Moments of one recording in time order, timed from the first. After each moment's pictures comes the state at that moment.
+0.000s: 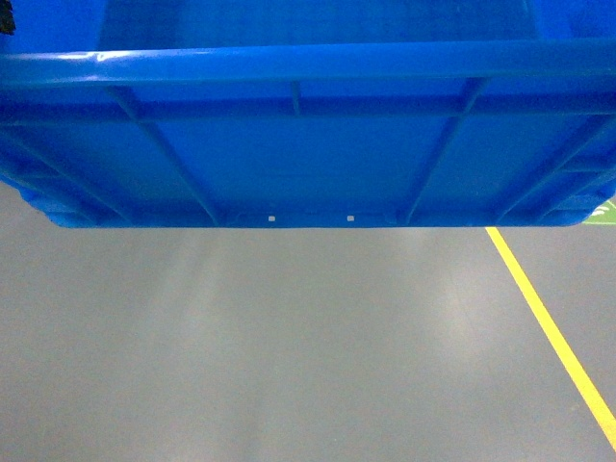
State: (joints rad) left arm -0.16 1.26 0.80 0.28 -0.12 -0.12; right arm 0.25 1.27 0.86 0.18 0.20 0.08
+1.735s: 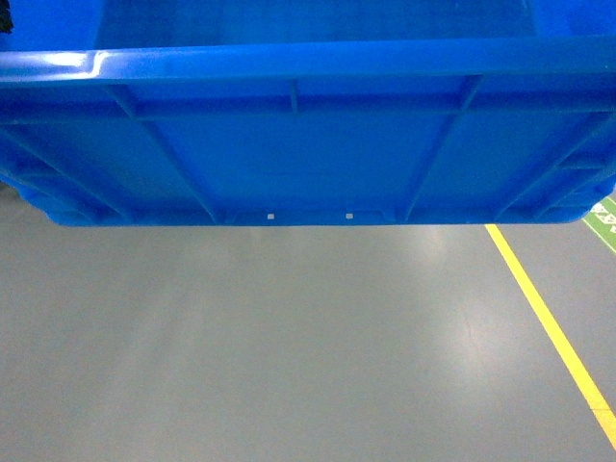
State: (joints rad) left arm -0.16 1.26 0.80 0.28 -0.12 -0.12; right arm 0.25 1.28 0.86 0.19 0.20 0.08
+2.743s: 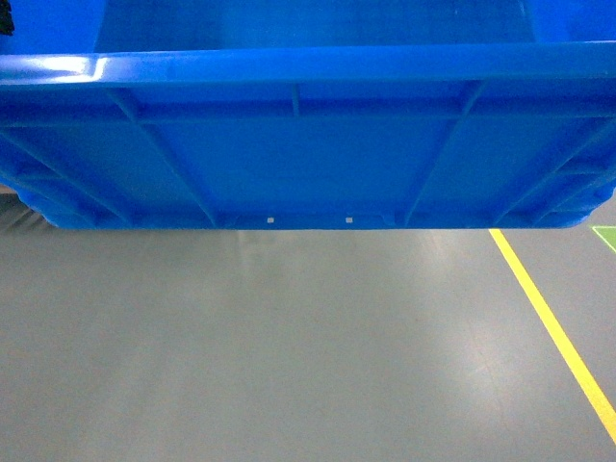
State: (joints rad) left arm -0.16 1.26 0.80 0.28 -0.12 -0.12; right arm 0.25 1.28 0.86 0.18 0.20 0.08
